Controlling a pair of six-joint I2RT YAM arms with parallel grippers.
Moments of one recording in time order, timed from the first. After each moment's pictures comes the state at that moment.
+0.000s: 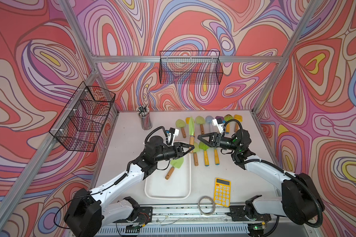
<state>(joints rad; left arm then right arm) -0.63 1.17 0.73 0.30 0.64 -1.14 0.35 1.33 0.71 0.79 -0.98 1.15</state>
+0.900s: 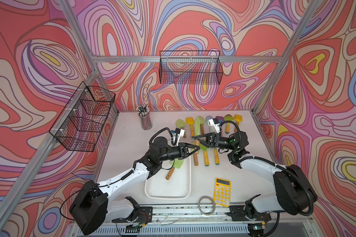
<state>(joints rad) -0.69 1.24 0.73 0.46 0.65 -1.20 0.39 1.43 0.70 1.02 -1.03 1.30</state>
